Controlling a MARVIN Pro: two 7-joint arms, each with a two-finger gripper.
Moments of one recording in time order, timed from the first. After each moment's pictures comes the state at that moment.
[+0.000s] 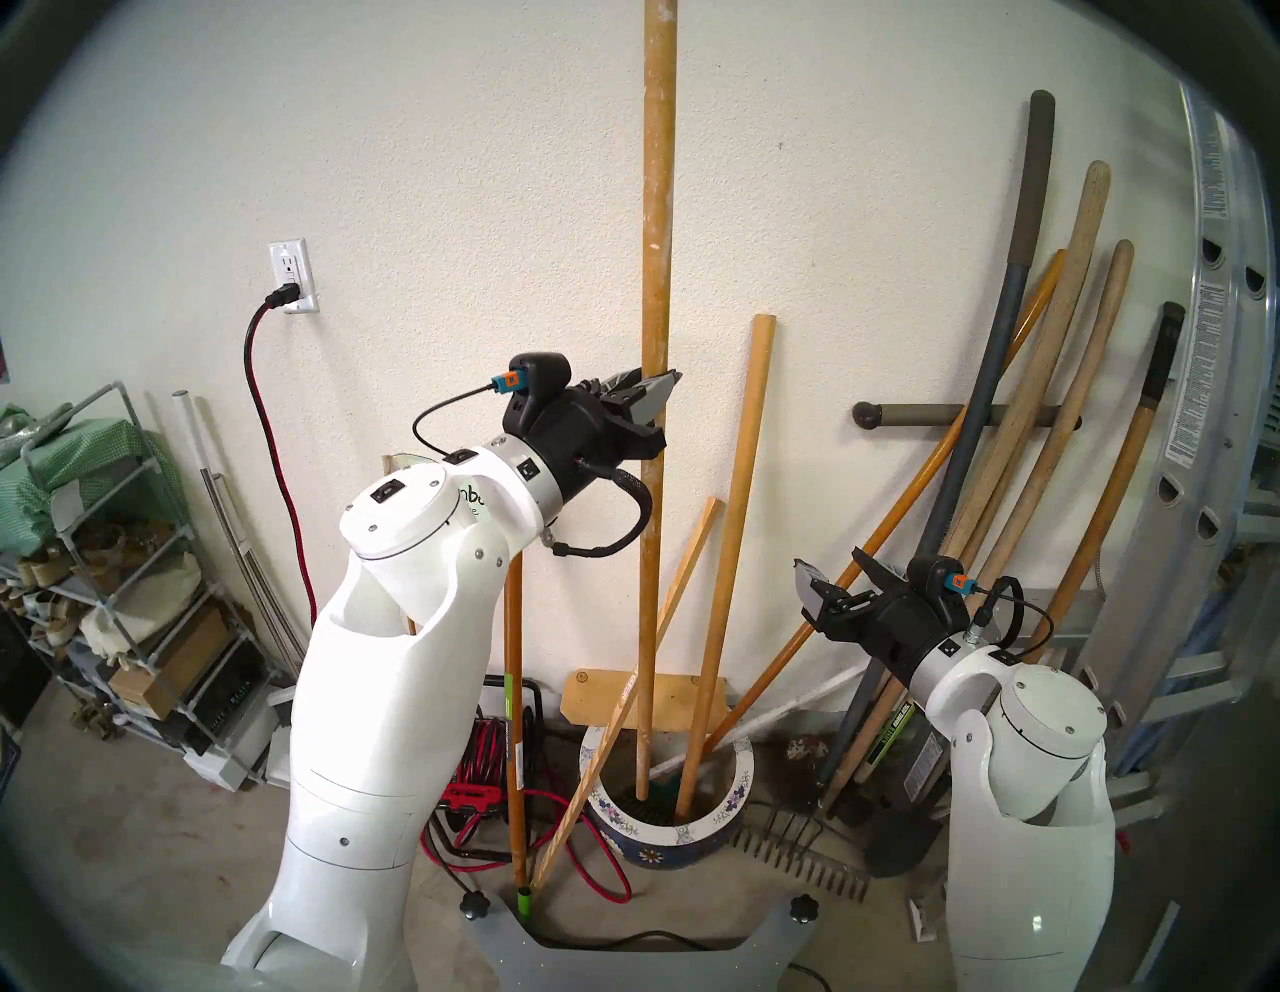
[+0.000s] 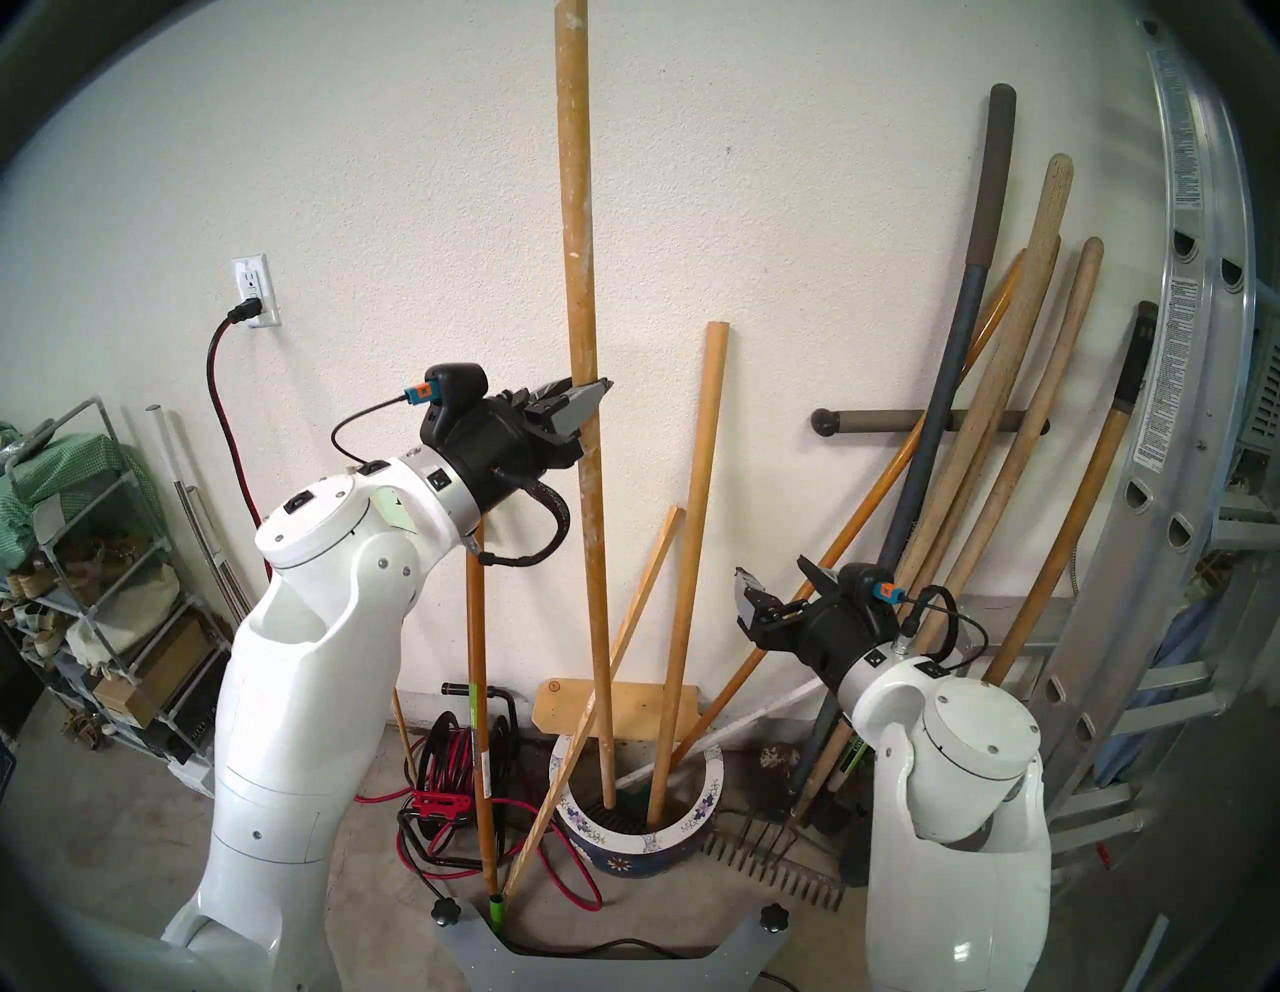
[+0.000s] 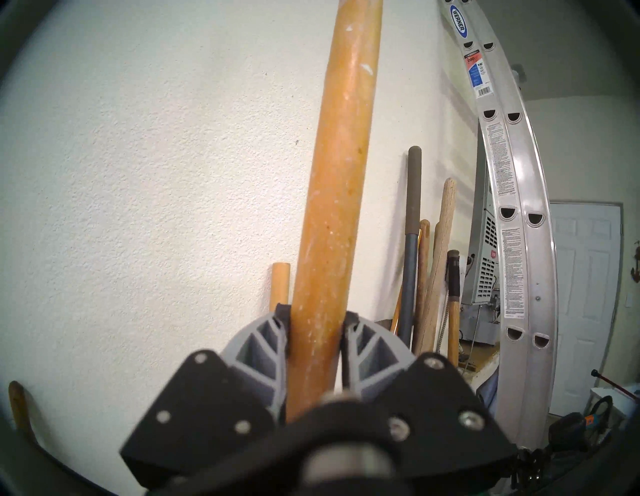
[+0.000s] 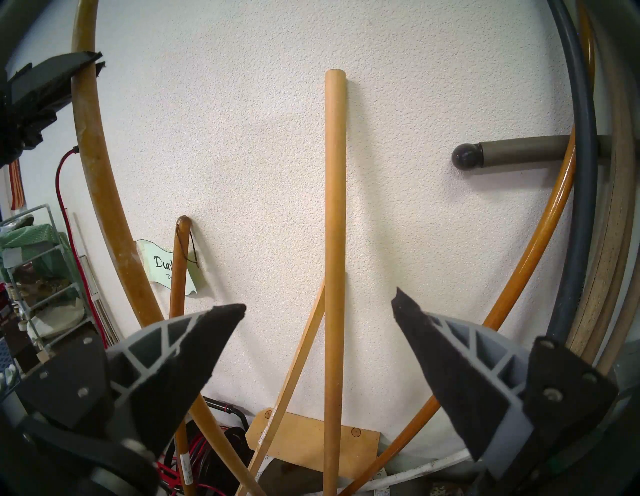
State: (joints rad) left arm 1.39 -1.48 -1.42 -2.01 -0.44 0.46 -0.36; right arm -1.84 -1.60 1.80 -2.17 0.07 0.49 0.49
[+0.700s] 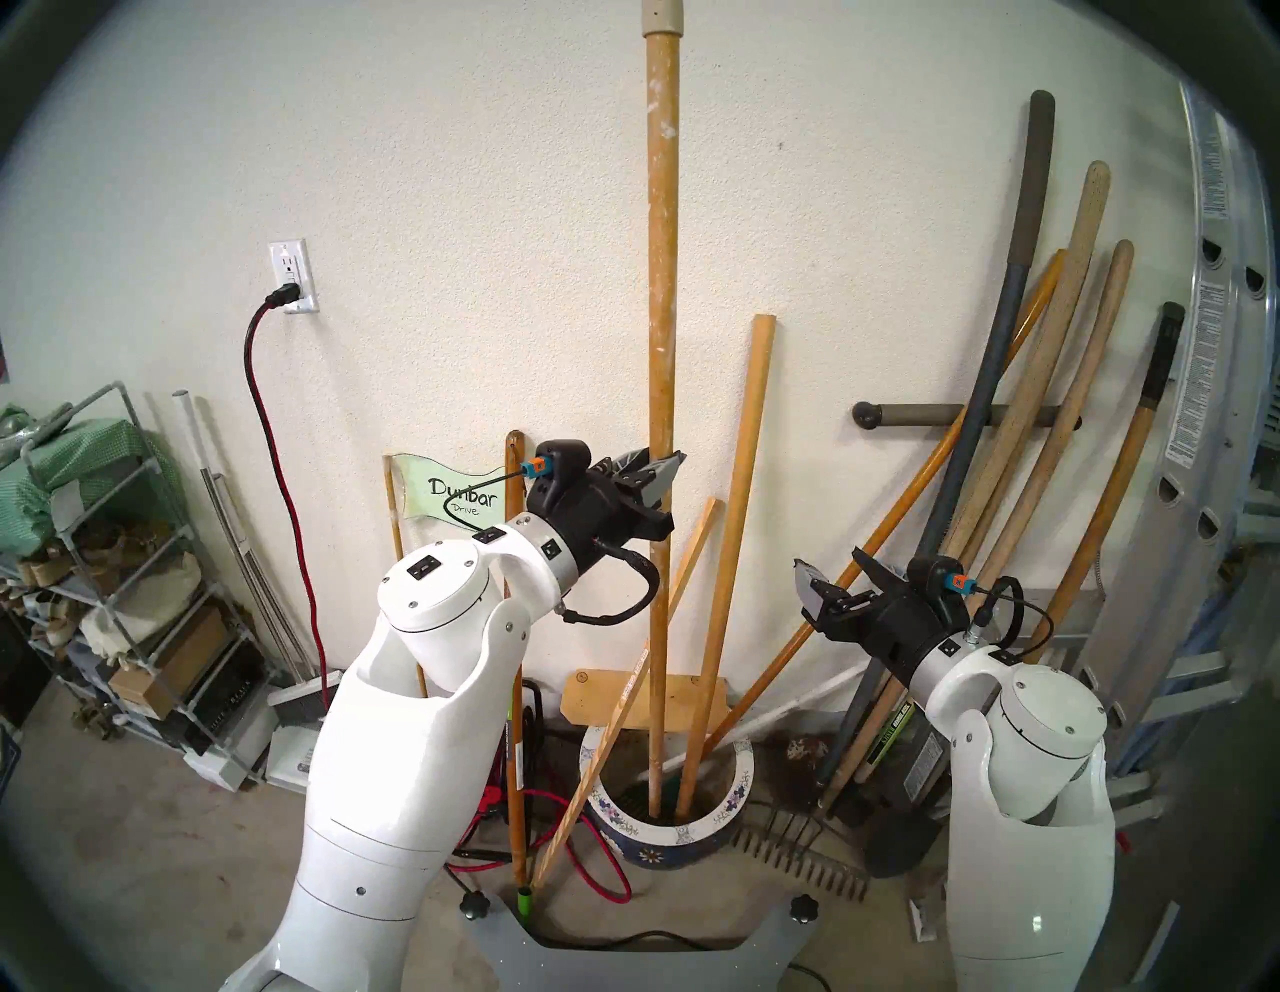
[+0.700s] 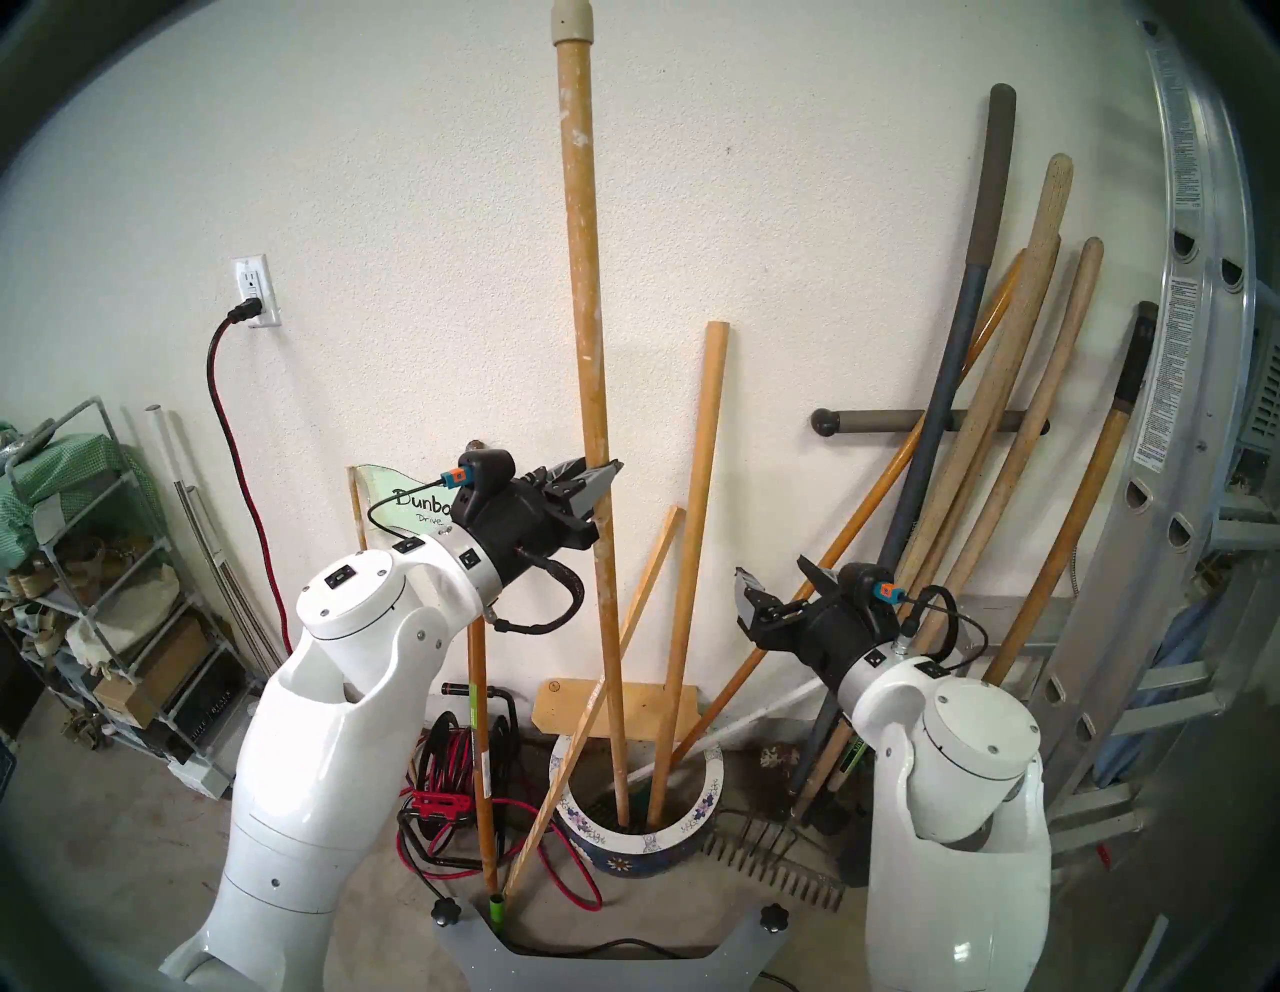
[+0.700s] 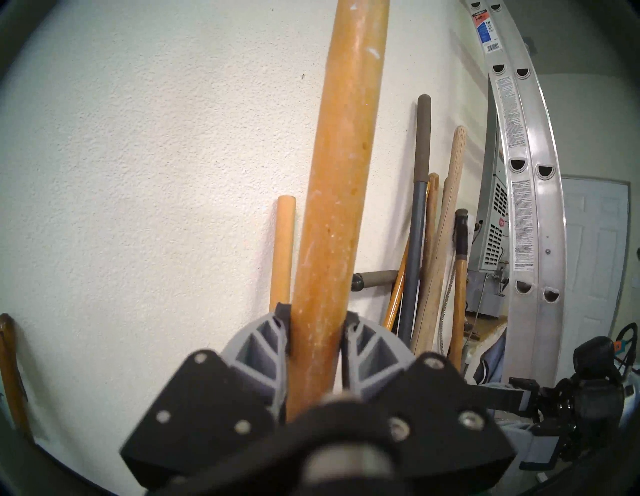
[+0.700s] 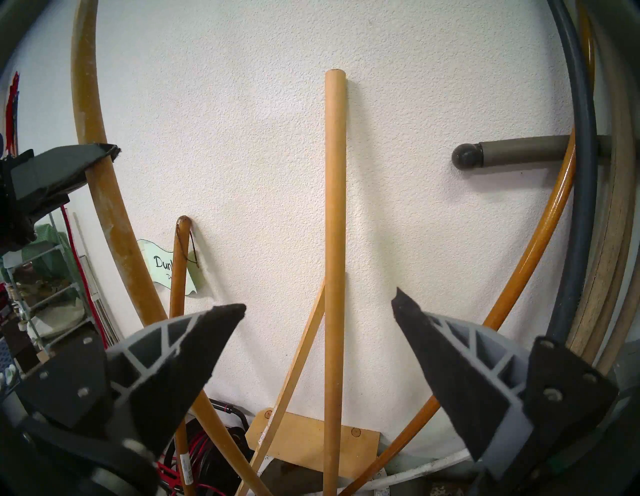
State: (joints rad) left arm 1.48 -1.47 -1.38 -1.93 -0.38 0.38 -0.38; right arm -1.84 -1.60 1.80 -2.17 0.07 0.49 0.49
